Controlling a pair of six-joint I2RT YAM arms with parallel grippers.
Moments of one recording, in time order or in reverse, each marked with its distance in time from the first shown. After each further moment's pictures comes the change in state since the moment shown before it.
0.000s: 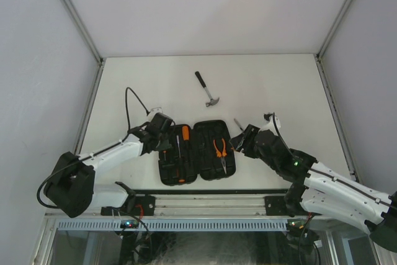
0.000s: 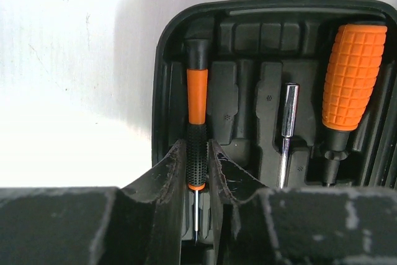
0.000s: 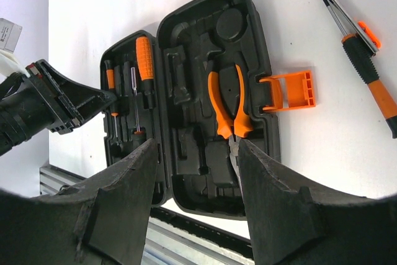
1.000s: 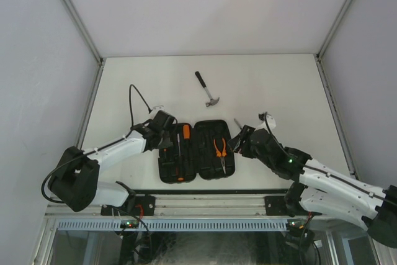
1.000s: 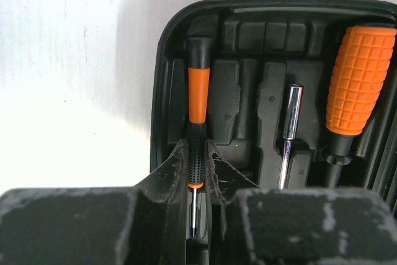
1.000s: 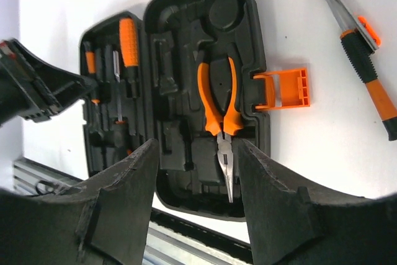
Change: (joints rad) left arm 0.000 0.062 0.040 -0.002 -0.012 0.016; right arm 0.003 0.048 0.002 0.013 -0.007 -0.027
